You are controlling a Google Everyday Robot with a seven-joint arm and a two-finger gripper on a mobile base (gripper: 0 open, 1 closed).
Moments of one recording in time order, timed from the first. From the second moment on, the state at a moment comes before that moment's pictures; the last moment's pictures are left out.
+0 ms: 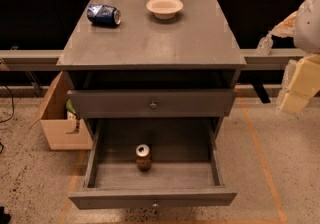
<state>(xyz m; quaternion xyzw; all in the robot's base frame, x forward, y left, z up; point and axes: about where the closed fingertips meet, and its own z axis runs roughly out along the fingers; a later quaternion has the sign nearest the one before) 0.438 -0.217 0.976 -0.60 0.78 -0.03 0.16</state>
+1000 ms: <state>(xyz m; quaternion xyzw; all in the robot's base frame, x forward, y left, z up) 0.454 -0.176 0.871 -0.63 0.75 0.05 0.19</state>
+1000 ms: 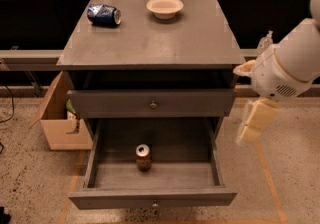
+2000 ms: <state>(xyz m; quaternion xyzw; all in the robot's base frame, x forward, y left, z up) 0.456 -0.119 0.698 -0.63 0.72 0.20 0.22</state>
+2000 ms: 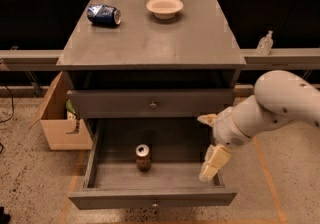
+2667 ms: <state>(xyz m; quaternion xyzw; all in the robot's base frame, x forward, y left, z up) 0.465 -0.103 0.672 -0.61 0.73 0.21 0.24</state>
